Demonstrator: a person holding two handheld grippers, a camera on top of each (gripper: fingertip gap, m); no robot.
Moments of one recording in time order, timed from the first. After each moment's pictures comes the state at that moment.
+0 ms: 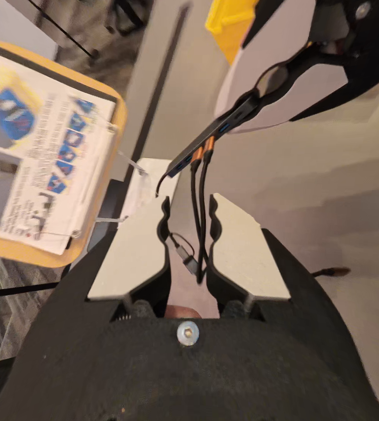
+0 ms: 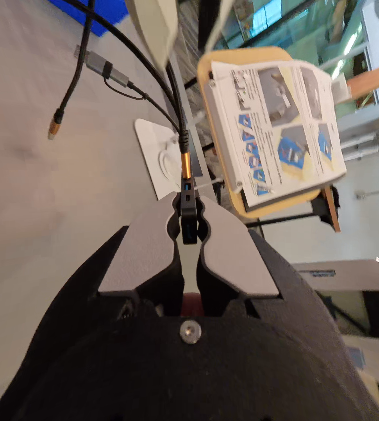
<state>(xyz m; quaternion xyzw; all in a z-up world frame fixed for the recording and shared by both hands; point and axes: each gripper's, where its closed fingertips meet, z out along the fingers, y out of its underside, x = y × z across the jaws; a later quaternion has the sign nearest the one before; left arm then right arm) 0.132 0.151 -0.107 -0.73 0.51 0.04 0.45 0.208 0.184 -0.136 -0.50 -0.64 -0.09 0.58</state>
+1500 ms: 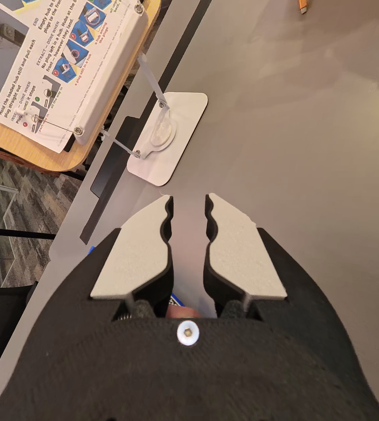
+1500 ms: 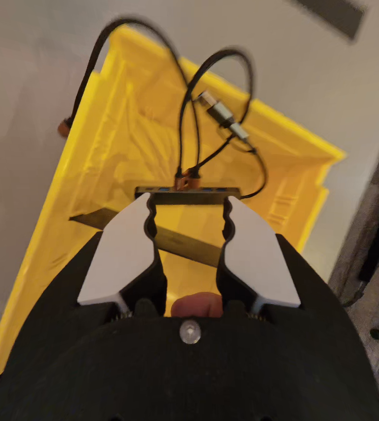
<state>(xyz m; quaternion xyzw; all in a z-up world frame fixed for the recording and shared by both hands) 0.019 0.133 -0.160 -0.77 0.43 0.08 0.46 0.517 0.310 -0.220 -0.93 -0.28 -0.02 0.24</state>
